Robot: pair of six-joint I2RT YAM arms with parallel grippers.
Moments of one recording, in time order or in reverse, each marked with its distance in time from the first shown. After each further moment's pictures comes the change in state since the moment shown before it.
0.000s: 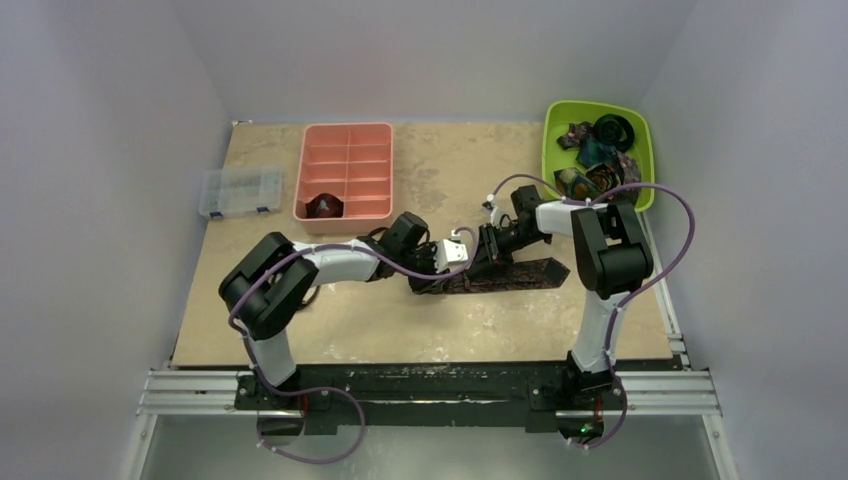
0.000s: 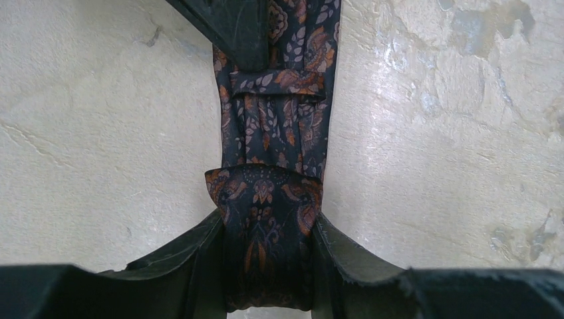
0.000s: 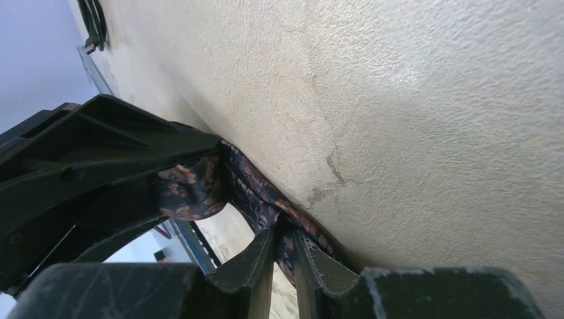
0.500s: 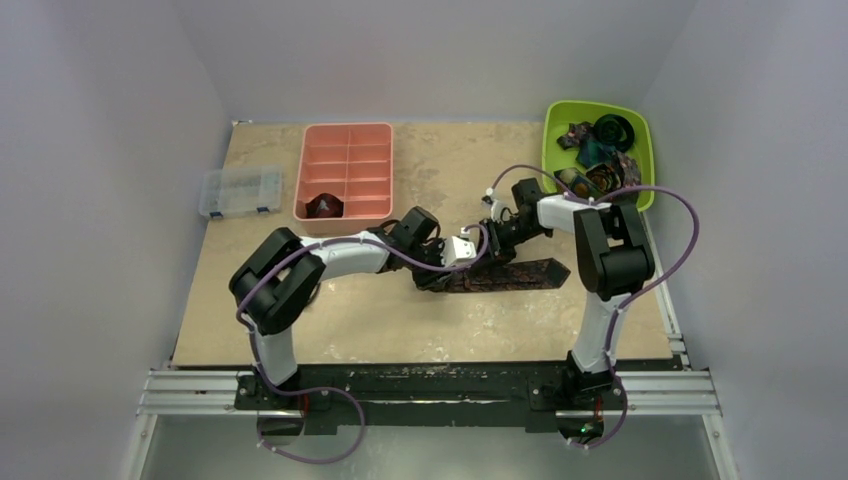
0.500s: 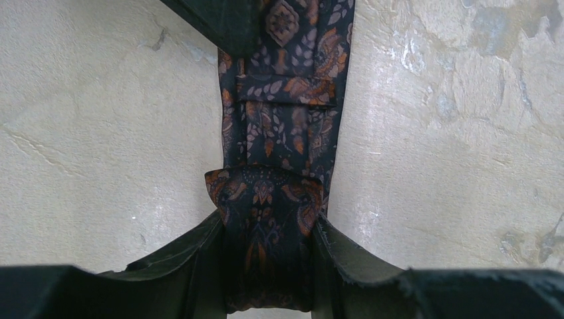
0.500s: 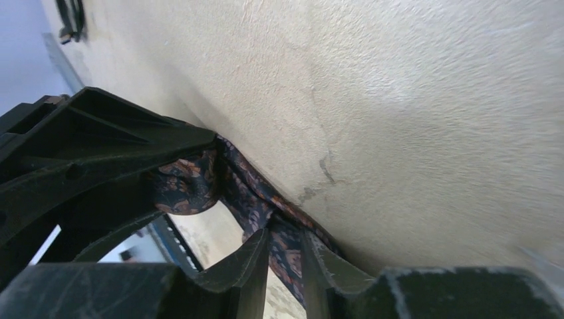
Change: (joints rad) left arm -0.020 0.071 0.130 -0.161 -0.063 0.047; right arm 0.000 -0.008 0.047 -0.048 0.022 -0.080
